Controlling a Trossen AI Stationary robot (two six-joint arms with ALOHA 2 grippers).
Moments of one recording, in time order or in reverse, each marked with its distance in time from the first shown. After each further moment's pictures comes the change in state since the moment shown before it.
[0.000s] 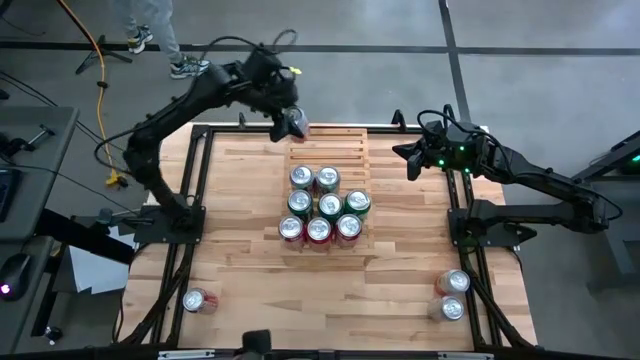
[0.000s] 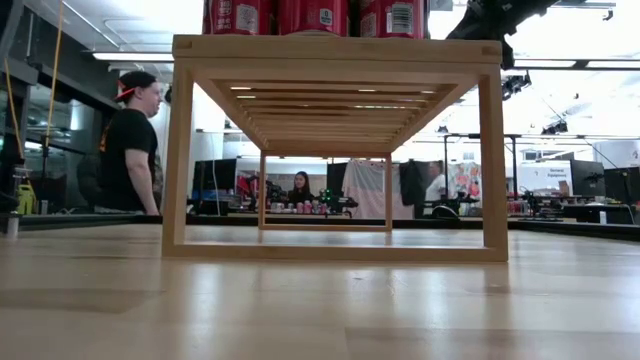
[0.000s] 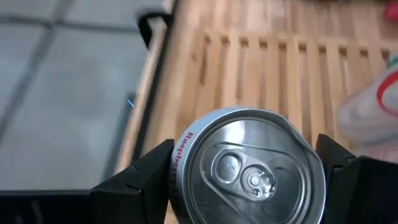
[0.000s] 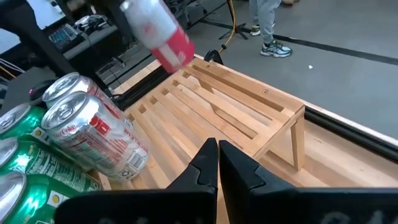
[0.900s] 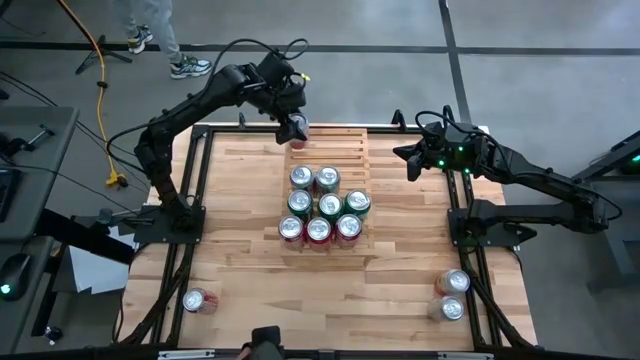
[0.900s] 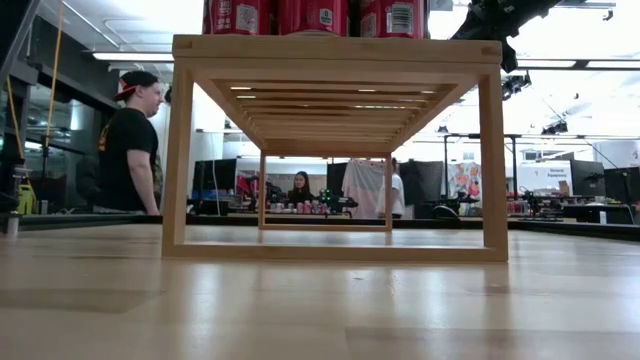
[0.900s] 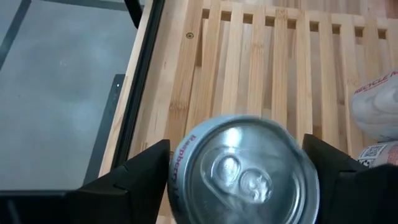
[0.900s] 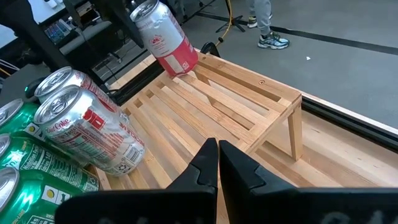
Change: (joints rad) left arm -0.002 0.093 0.037 -0.054 0.004 -0.001; right arm 0.000 0.000 0.000 -0.032 0.000 0.024
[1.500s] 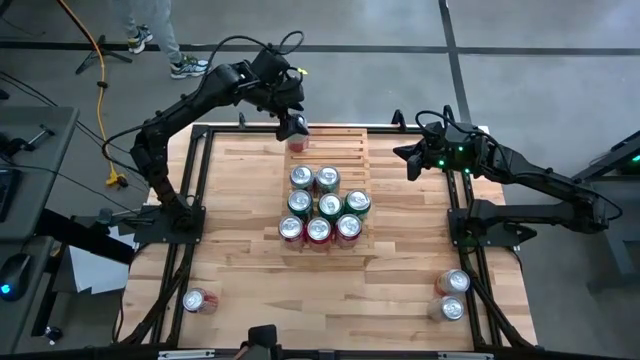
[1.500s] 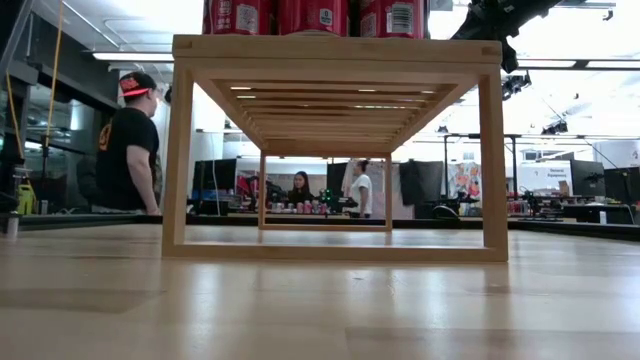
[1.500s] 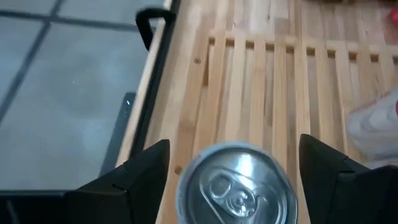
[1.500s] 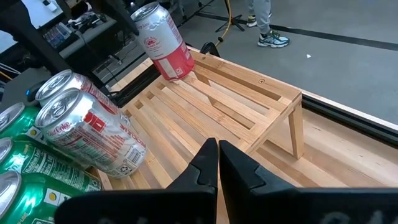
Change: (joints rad) left arm 0.000 -0.033 0.000 0.054 0.001 -0.016; right arm 0.000 0.000 0.000 0.000 0.000 0.020
